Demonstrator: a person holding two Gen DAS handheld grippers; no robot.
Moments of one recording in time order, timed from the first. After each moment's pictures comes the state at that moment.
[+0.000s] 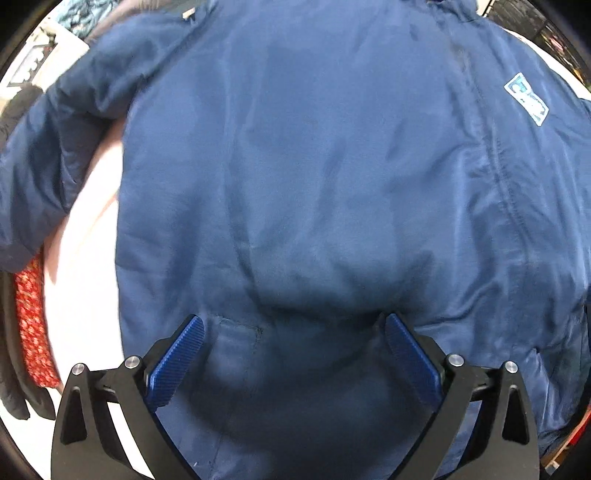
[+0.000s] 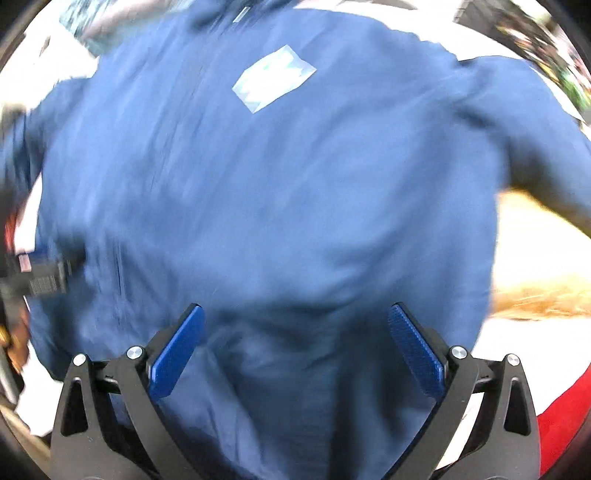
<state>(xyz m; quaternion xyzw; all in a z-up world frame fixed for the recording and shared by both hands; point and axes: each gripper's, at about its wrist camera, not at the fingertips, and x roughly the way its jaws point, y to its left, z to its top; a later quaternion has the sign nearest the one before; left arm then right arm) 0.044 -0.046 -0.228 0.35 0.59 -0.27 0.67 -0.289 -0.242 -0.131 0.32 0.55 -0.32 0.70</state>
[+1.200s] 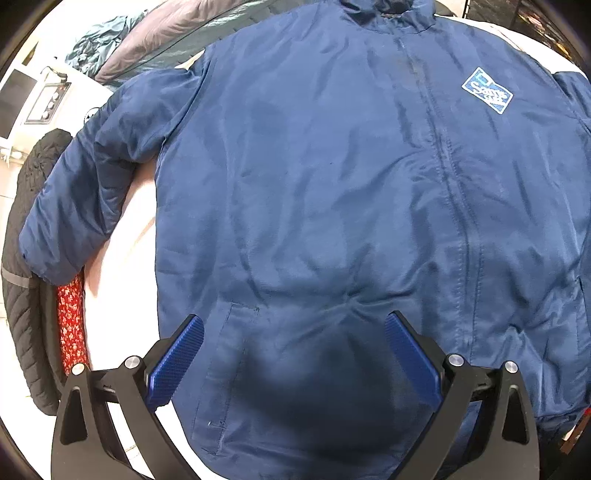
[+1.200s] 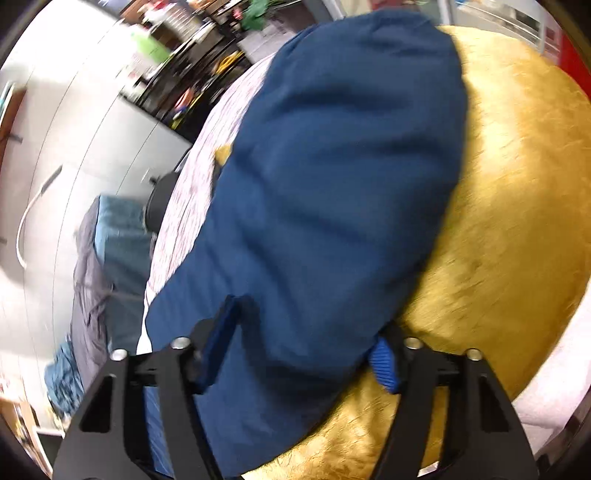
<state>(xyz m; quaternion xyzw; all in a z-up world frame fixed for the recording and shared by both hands) -0.012 -0.060 -0.171 0.40 0.54 -0.27 0.69 -0.568 -0.492 -0.119 0.61 0.14 -0.56 0.55</state>
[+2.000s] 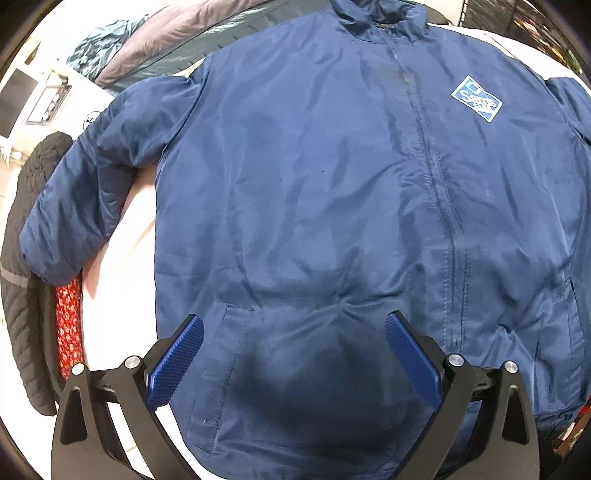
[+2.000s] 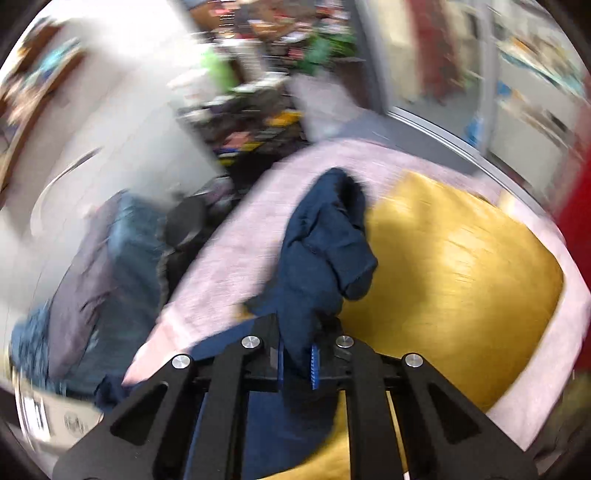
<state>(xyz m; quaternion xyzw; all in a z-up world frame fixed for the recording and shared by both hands) -0.018 -0.058 -0.167 0.38 0.54 -0.28 0.70 -0.480 -0.510 0.011 0.44 0.19 -0.55 0.68</state>
